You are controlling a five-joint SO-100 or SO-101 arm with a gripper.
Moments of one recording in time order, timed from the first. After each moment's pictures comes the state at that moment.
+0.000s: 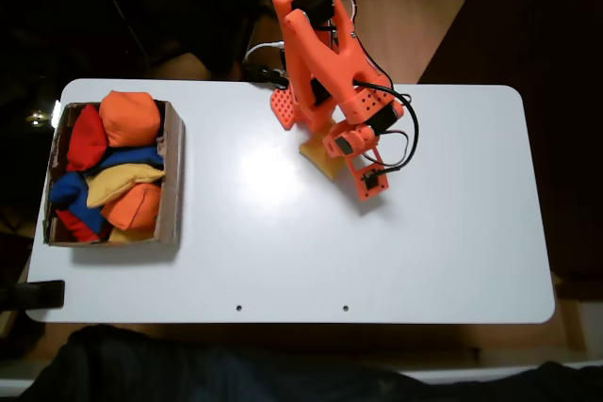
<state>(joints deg) -41.0 114.4 148.7 77.3 -79.5</state>
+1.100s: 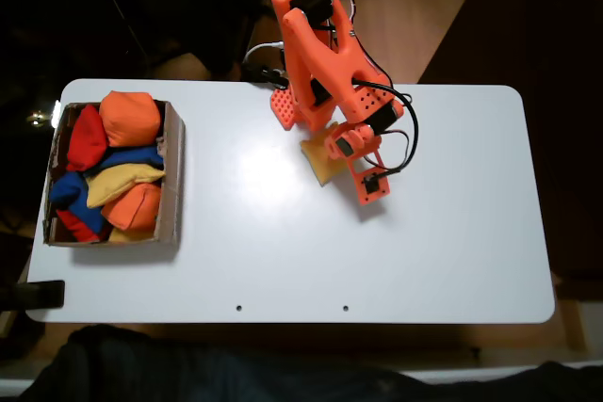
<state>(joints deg) -40.4 117.9 147.3 75.6 -75.8</state>
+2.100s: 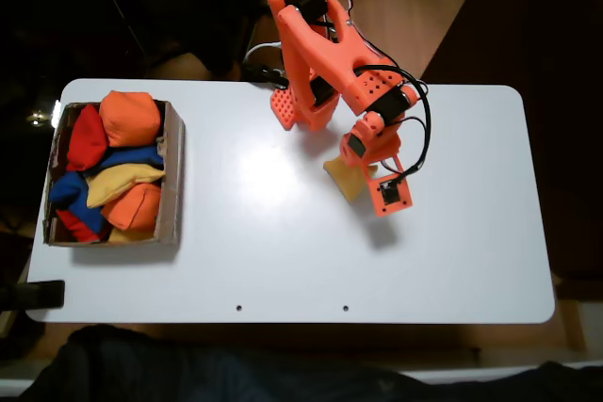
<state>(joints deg) -40.3 122.9 134.3 79.4 -70.7</state>
